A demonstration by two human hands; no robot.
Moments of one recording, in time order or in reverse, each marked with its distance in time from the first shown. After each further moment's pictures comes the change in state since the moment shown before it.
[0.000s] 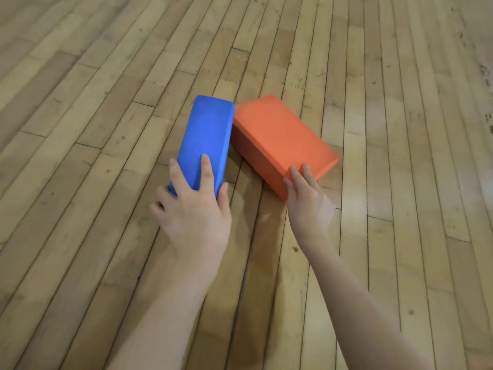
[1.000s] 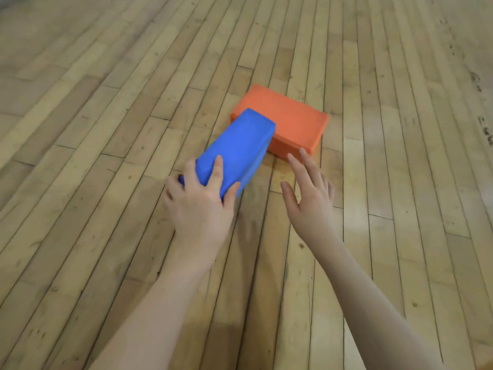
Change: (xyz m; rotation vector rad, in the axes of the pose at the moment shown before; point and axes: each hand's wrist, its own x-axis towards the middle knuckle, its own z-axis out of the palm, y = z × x) left_hand 0.004 -0.024 -0.012 -0.110 0.199 0.215; right_hand -0.020 -0.028 -0.048 0.210 -0.005 -0.215
